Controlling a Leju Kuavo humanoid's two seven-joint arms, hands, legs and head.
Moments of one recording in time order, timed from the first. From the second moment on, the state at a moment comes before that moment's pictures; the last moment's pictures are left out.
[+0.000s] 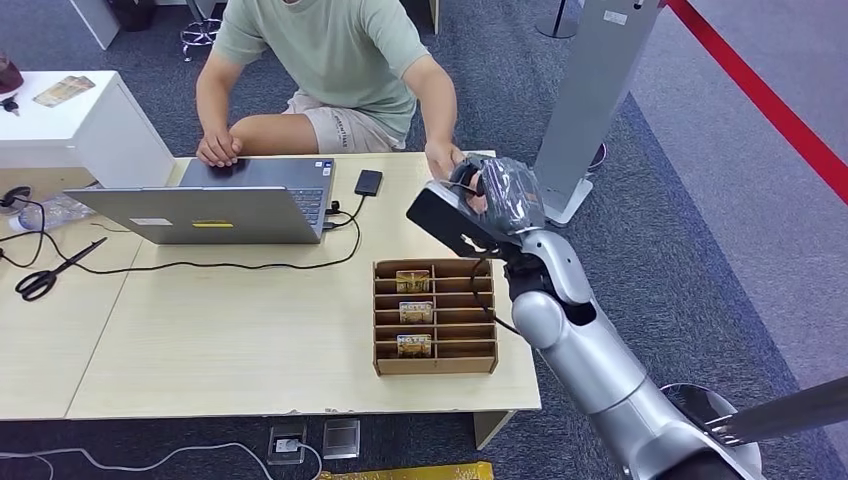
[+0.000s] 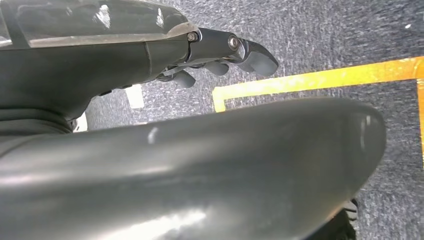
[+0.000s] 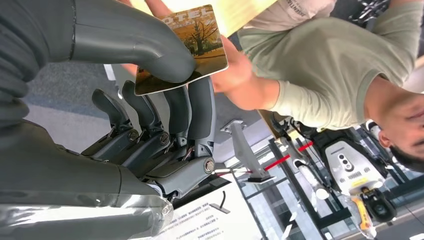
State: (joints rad) left arm -0.13 0.14 -1.15 -0.21 1.14 0.11 0.07; right arm -0.64 -0.04 0.70 -1.31 0.81 -0.23 0.25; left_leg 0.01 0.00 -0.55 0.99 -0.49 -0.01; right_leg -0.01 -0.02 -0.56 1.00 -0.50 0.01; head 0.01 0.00
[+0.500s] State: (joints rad) left arm -0.14 0.14 -1.17 -0.21 1.15 0.12 0.08; right arm -0.84 0.06 0.75 -0.85 0.80 -0.26 0.22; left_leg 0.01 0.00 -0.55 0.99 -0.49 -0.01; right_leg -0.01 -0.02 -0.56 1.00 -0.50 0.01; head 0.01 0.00
